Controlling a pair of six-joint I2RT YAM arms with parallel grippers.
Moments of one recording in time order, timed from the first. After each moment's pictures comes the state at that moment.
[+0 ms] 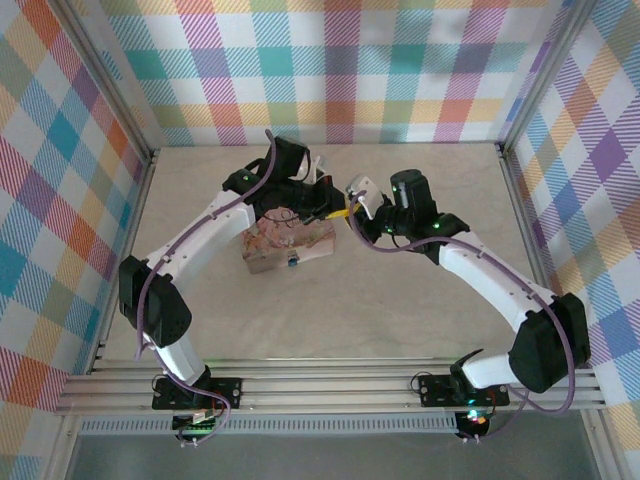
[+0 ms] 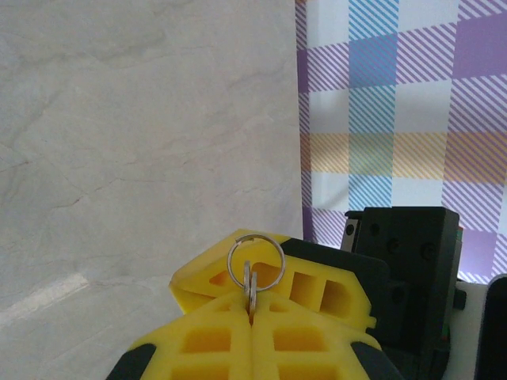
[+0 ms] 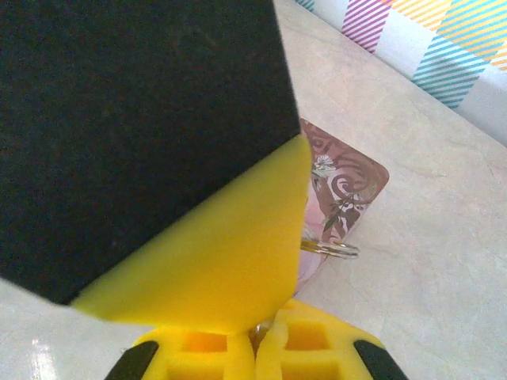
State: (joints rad) left arm -0.59 1.72 1.67 -0.69 0.60 -0.86; right arm 0.53 1.37 1.11 -0.29 -0.42 -0.29
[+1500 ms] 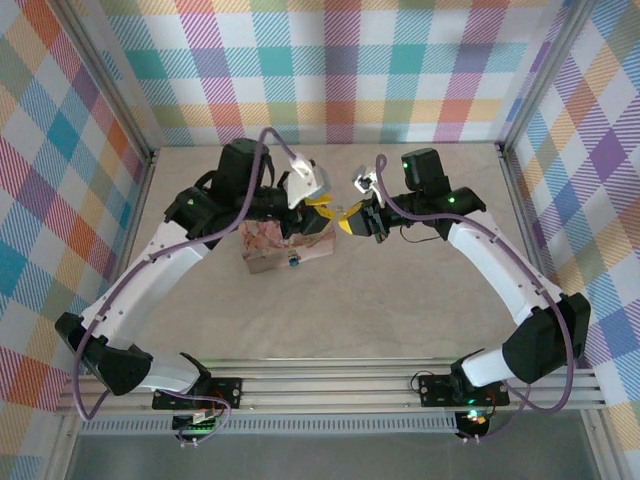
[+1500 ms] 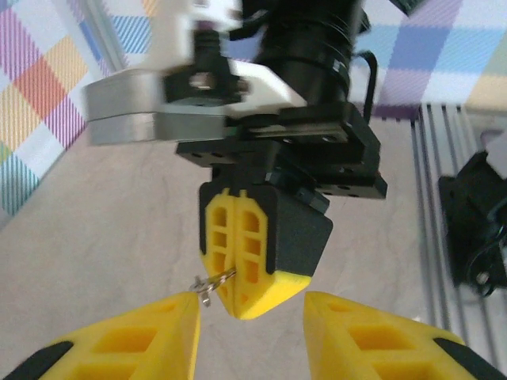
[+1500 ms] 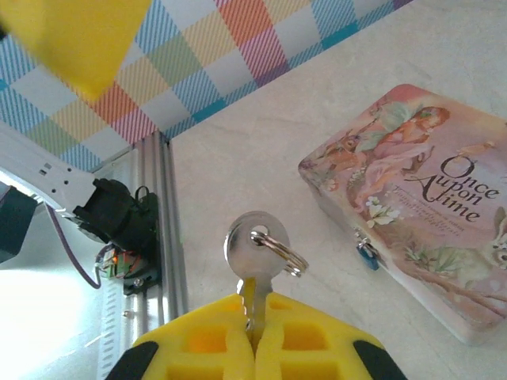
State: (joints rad) left arm -0.65 1.39 1.61 -0.74 0.55 0.46; right arm 0.45 1.43 1.37 -0.69 -0.93 -0.21
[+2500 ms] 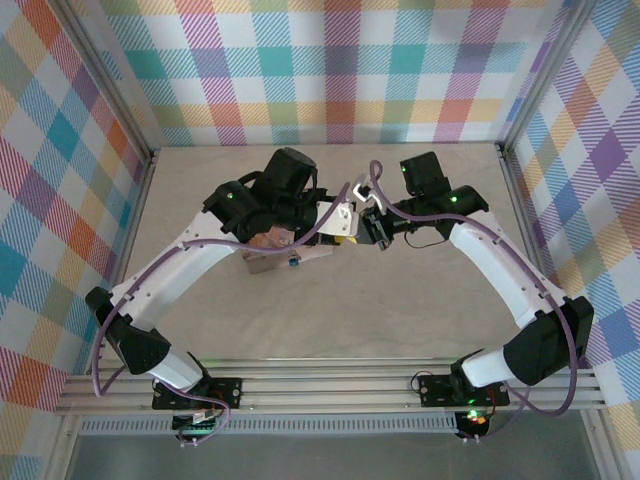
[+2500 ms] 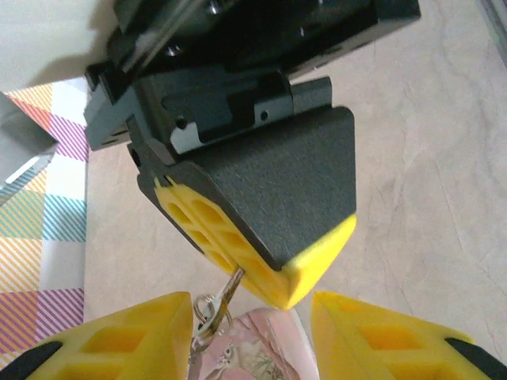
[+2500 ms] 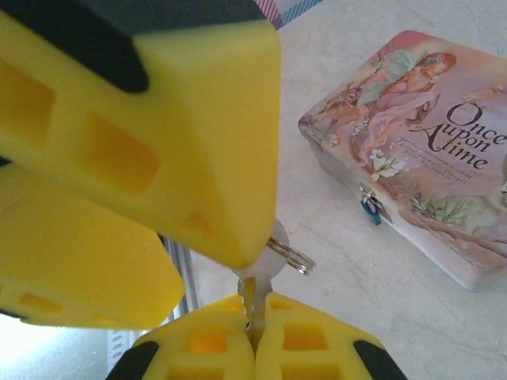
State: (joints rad) left arm -0.79 1.54 1.75 -0.95 0.29 0.99; right arm 0.46 1.42 1.40 -0.86 -0.86 -0.27
